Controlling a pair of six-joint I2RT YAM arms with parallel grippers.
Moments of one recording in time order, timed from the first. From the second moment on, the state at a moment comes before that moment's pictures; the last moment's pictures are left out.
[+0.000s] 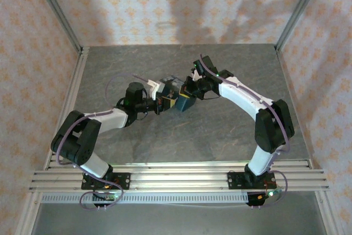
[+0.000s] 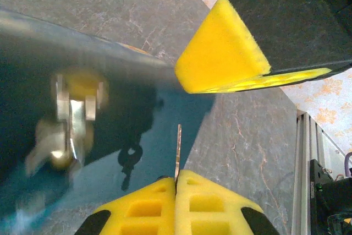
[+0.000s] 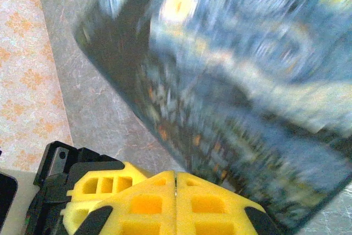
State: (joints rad) left arm -0.36 1.57 0.67 0.45 0.73 -0.36; right arm 0.53 1.72 1.38 -0.60 -0.46 0.84
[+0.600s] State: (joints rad) left arm -0.15 1.32 0.64 0.08 0.36 -0.31; right arm 0.85 1.72 1.37 -0.65 0.02 0.77
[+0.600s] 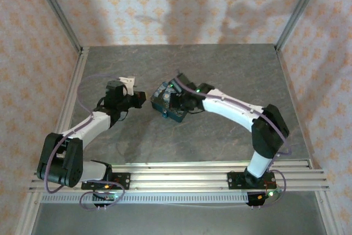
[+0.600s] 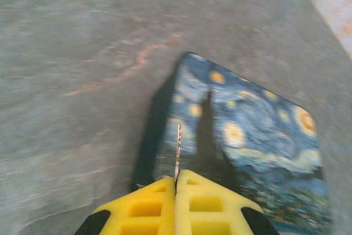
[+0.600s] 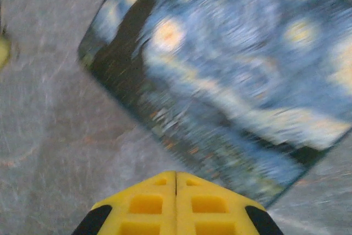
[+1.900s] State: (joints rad) left arm -0.23 1.63 0.71 0.20 0.37 -0.40; right arm 0.84 1.76 1.10 -0.43 0.28 0.63
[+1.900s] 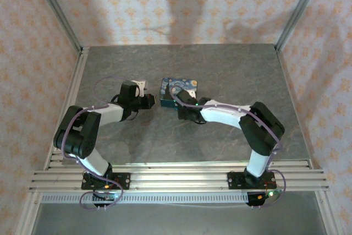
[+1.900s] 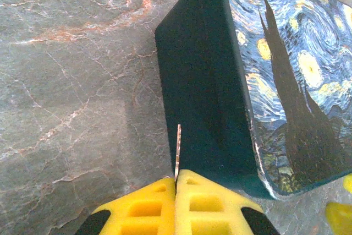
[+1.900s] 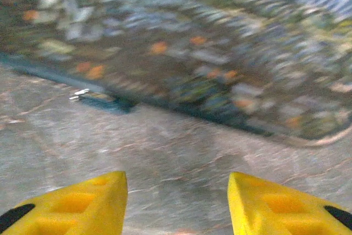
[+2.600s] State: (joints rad) left arm -0.23 1.57 0.70 0.14 0.37 -0.36; right arm 0.92 1.96 1.22 -0.38 0.49 0.84
